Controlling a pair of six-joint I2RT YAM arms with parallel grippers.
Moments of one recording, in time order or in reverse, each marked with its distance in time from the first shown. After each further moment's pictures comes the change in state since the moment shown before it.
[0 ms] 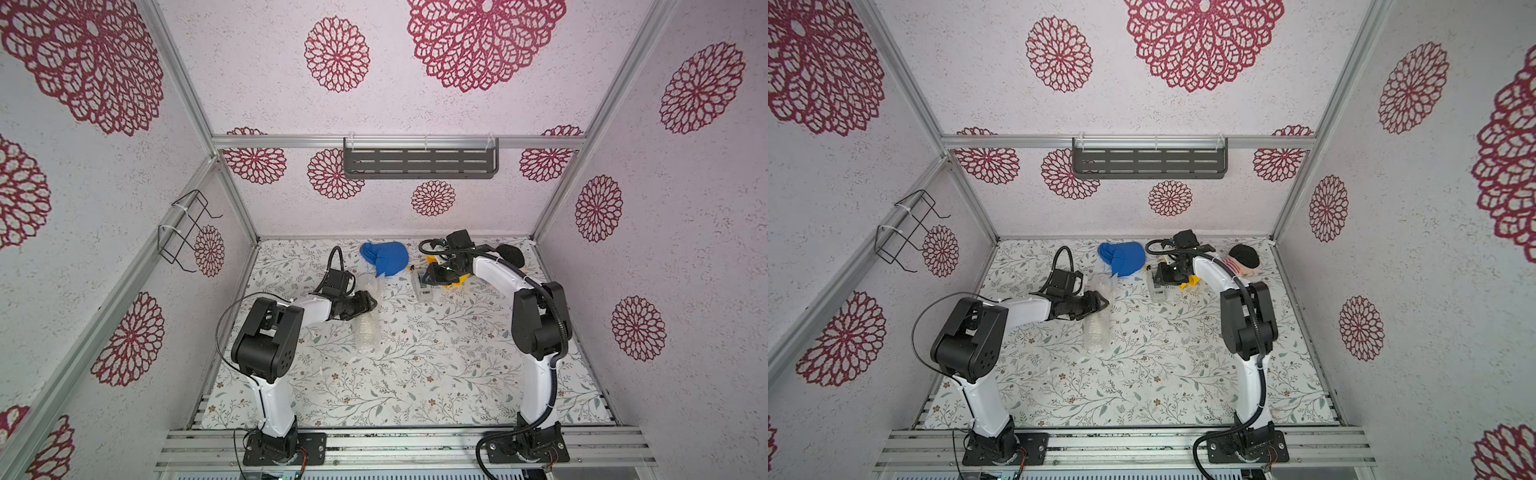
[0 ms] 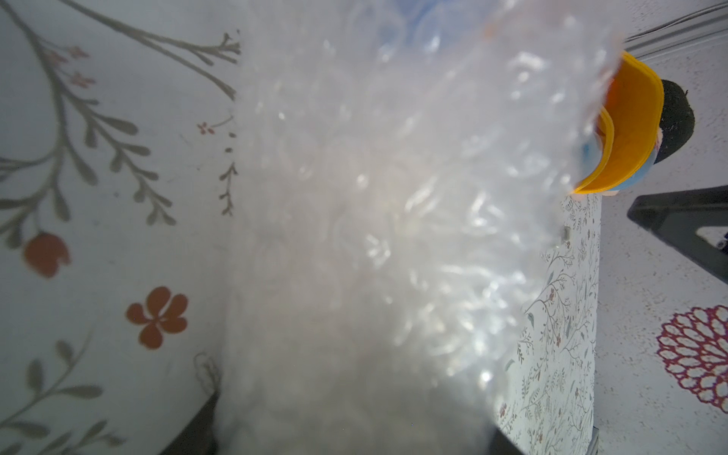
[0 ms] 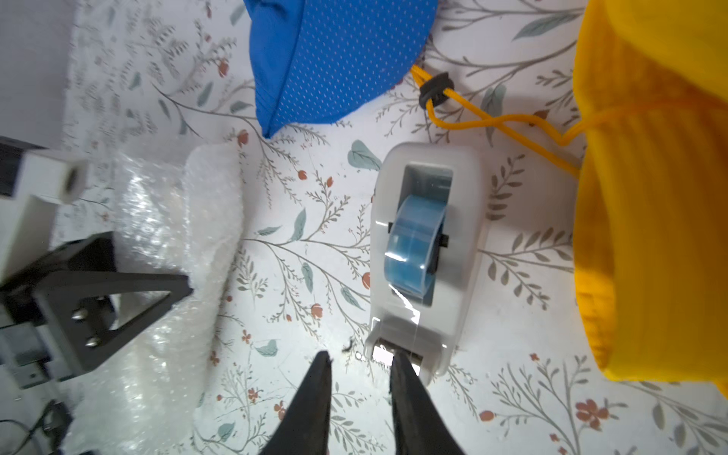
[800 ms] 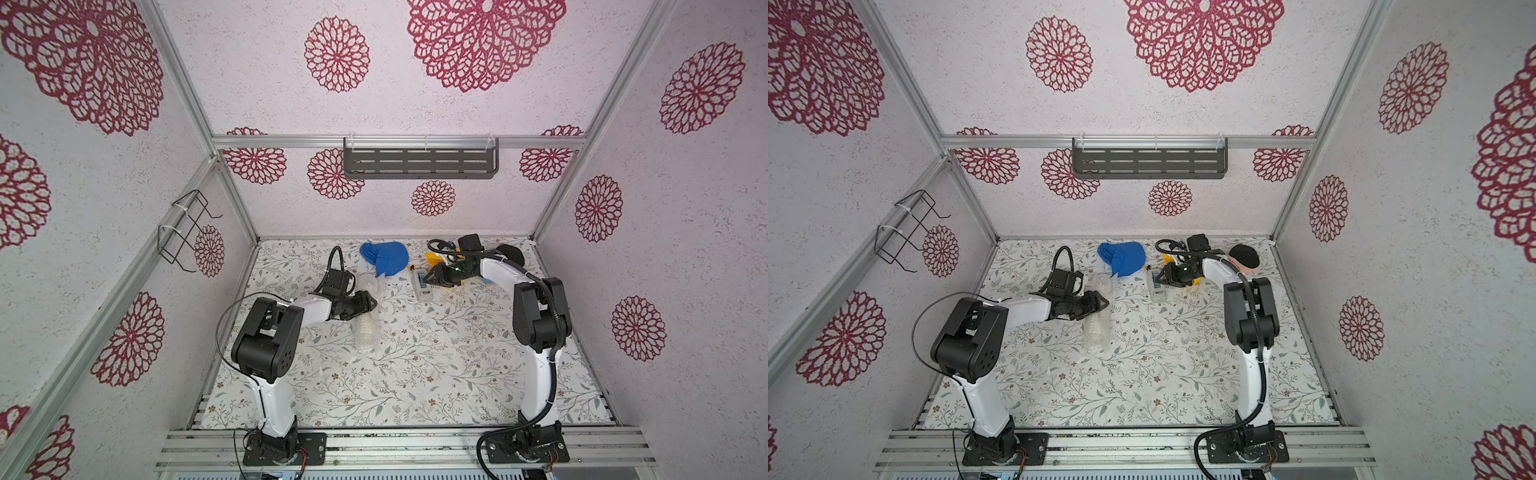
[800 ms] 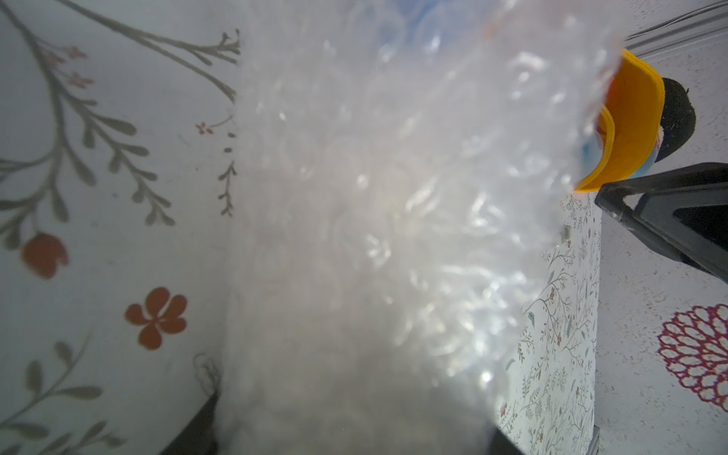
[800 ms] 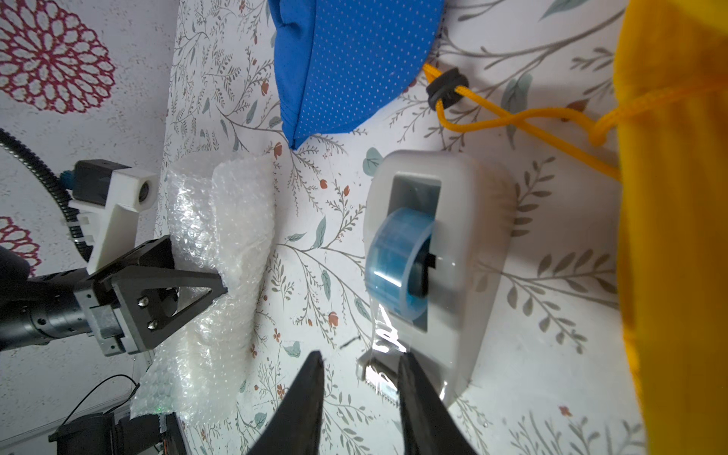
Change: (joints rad) left arm 0.000 0.001 0.003 -0.004 0.001 0.004; right arm -0.063 0.071 -0.023 0.078 -0.202 0.005
